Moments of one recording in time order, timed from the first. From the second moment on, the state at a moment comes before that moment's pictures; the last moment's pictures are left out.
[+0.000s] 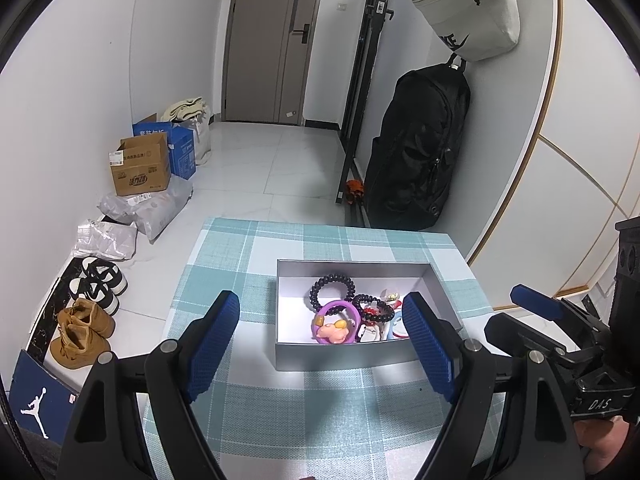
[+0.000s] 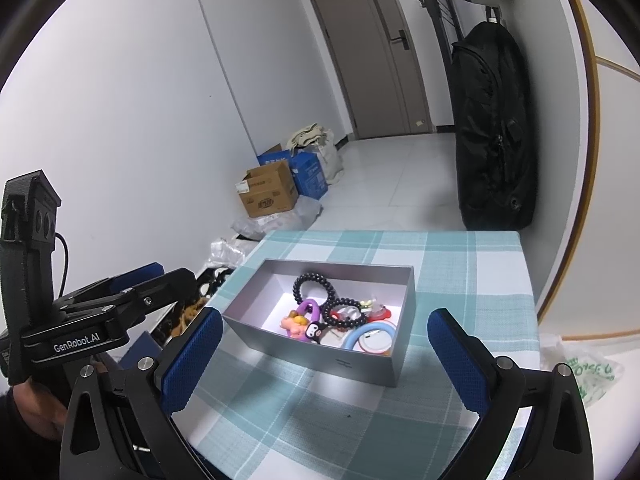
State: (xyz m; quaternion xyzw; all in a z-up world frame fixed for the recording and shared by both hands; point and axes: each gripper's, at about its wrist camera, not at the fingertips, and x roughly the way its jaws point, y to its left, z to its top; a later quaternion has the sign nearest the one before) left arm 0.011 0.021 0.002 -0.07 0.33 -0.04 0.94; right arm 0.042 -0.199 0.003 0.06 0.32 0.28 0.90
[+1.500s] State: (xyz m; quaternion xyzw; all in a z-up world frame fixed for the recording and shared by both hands) left arm 0.012 0.011 -0.002 -0.06 0.33 -0.05 0.94; right arm 0.042 -0.194 0.001 0.06 0.33 0.28 0.90
